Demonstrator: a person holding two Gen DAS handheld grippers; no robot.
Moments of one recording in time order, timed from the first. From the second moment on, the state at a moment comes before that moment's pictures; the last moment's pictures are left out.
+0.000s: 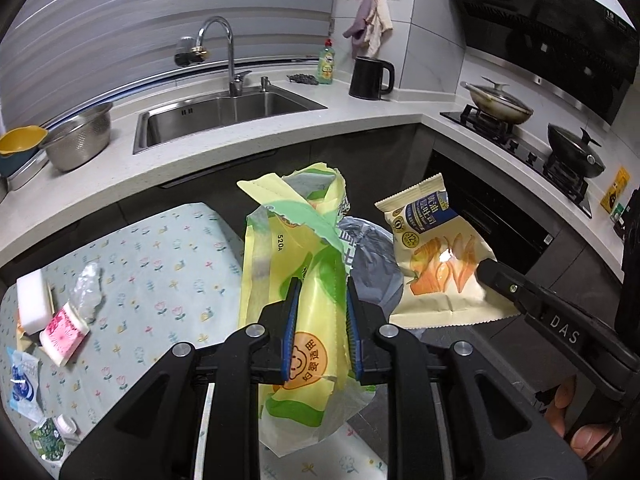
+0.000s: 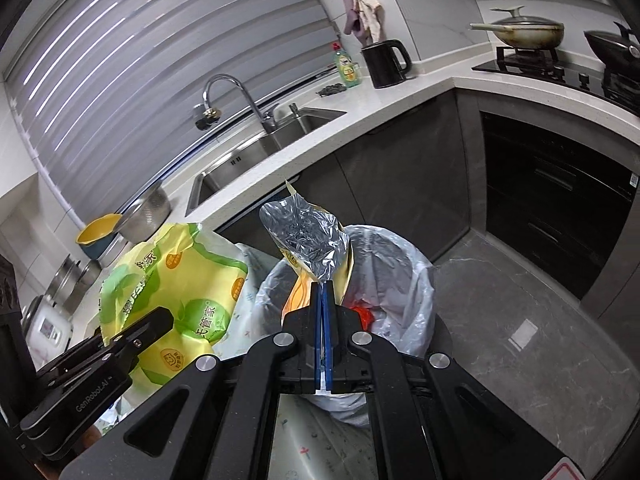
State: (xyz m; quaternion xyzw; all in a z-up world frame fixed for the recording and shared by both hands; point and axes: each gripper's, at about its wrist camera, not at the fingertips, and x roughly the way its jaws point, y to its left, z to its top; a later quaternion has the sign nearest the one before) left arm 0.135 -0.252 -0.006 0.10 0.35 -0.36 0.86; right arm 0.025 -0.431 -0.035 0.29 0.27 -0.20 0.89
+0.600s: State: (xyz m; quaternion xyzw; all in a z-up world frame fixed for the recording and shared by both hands) left arm 0.170 -0.290 -0.044 0.11 0.38 -0.36 0.85; right arm 0.043 -0.456 -0.060 0.30 0.29 -0.23 0.88
